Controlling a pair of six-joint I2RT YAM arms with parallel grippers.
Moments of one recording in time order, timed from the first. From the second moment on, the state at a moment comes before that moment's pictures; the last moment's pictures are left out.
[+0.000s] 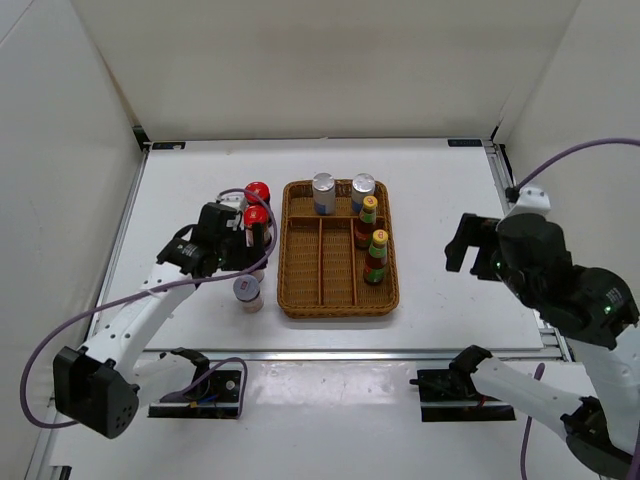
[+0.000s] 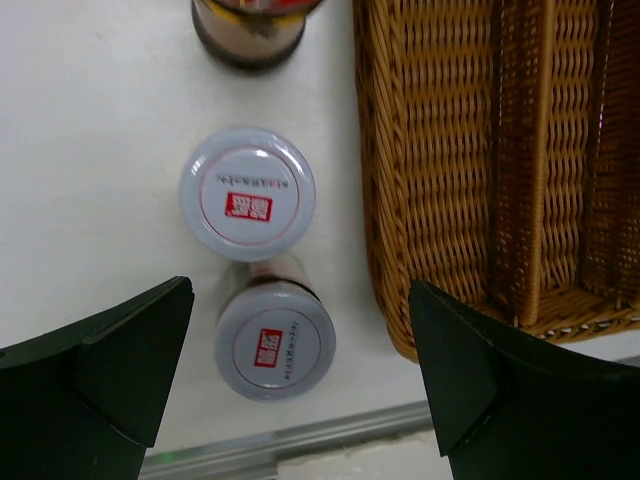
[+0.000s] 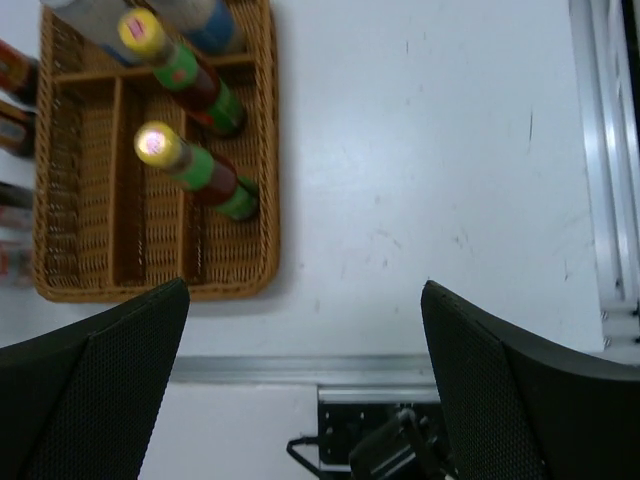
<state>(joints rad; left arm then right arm) -0.41 1.08 0.93 -0.67 -0.07 -0.33 0.67 0.83 1.52 -1.30 0.47 0.48</state>
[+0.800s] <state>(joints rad) -0.45 1.14 0.83 -0.75 -0.06 -0.56 0.67 0.78 1.19 -1.40 0.45 0.63</state>
